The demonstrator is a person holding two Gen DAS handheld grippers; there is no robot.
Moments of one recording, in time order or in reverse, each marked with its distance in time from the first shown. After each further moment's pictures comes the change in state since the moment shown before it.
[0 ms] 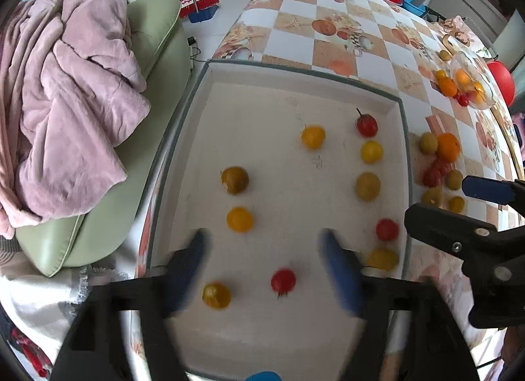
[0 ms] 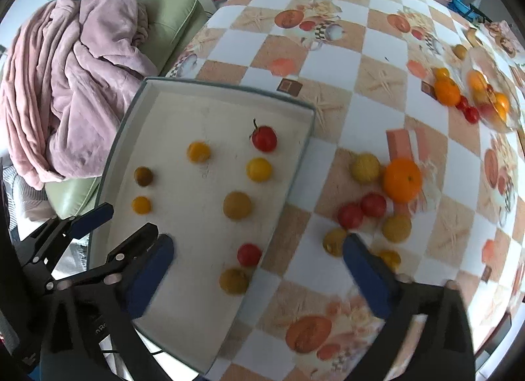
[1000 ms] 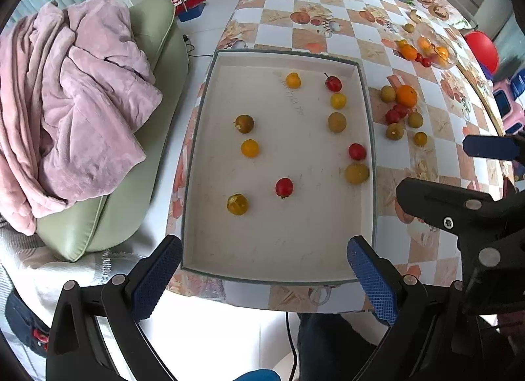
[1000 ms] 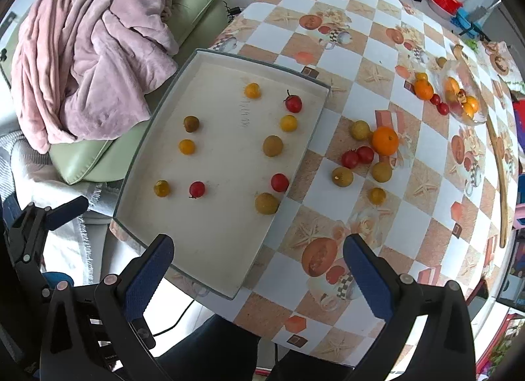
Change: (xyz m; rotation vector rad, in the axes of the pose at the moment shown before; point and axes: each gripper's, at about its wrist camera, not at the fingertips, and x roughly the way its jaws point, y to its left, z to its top) left arm -0.077 0.001 -0.056 0.108 0.051 0.016; right arm -0.064 0.054 -0.048 -0.082 0.044 -0.085
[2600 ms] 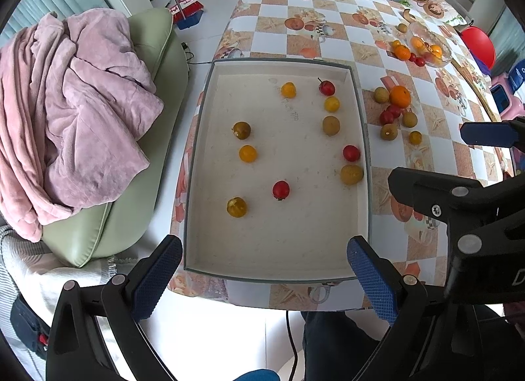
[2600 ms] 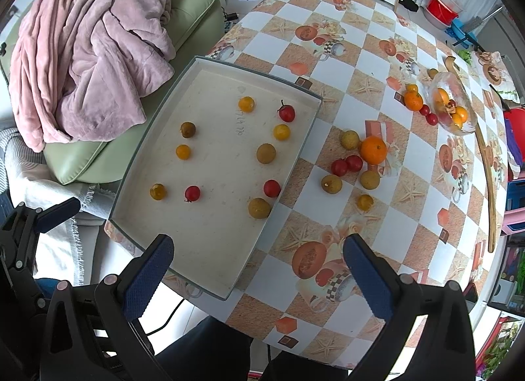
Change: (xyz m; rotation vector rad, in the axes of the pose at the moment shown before) left arm -0.010 -0.006 0.002 0.021 -0.017 0.013; right arm -0.010 0.001 0.001 -0.012 -0.020 -0.034
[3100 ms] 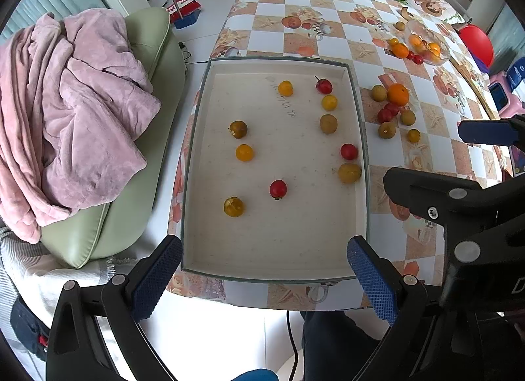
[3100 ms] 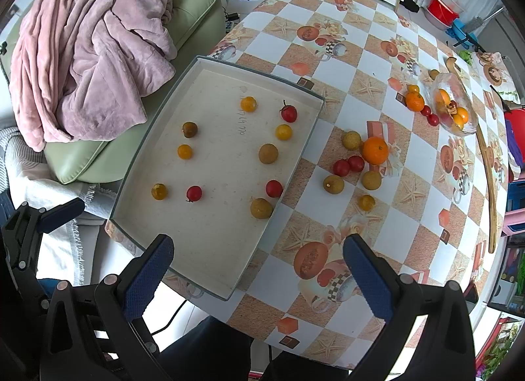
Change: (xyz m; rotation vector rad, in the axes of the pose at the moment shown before) left arm 0.003 -0.001 -0.002 0.003 0.002 -0.006; right arm 0.000 0.002 0.001 0.001 -0.001 0.000
